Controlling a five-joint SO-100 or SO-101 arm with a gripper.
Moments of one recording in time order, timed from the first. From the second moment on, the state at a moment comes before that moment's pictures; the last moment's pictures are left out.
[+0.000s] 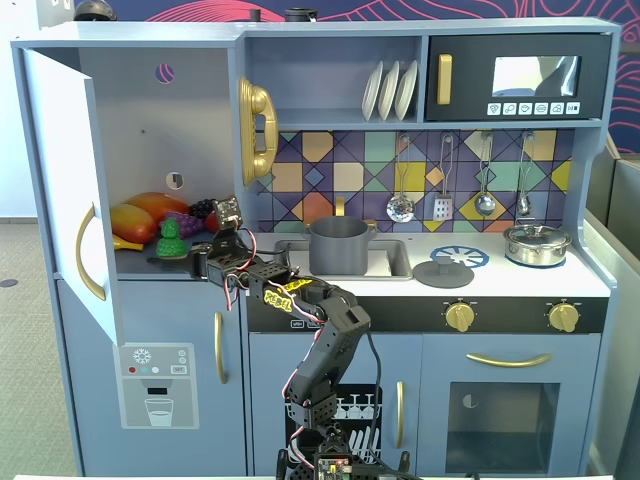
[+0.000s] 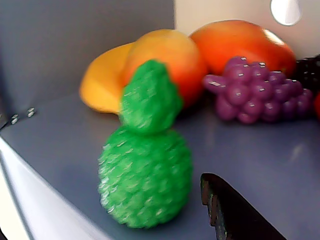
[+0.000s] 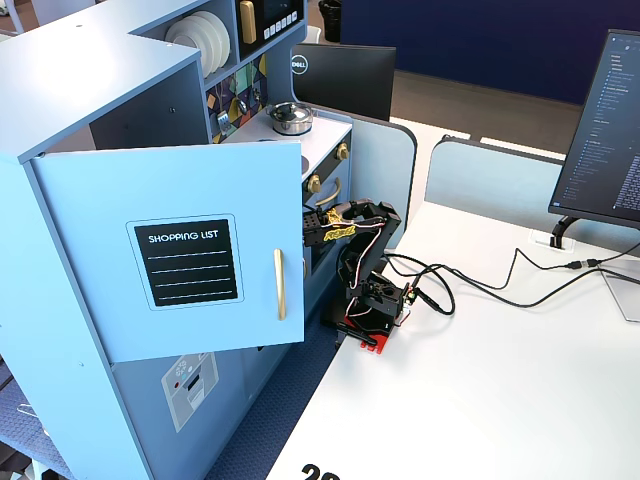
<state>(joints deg) -43.9 117.9 118.1 -7.2 -89.6</state>
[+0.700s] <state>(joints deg) -44.0 104.5 107.6 -7.6 -89.1</state>
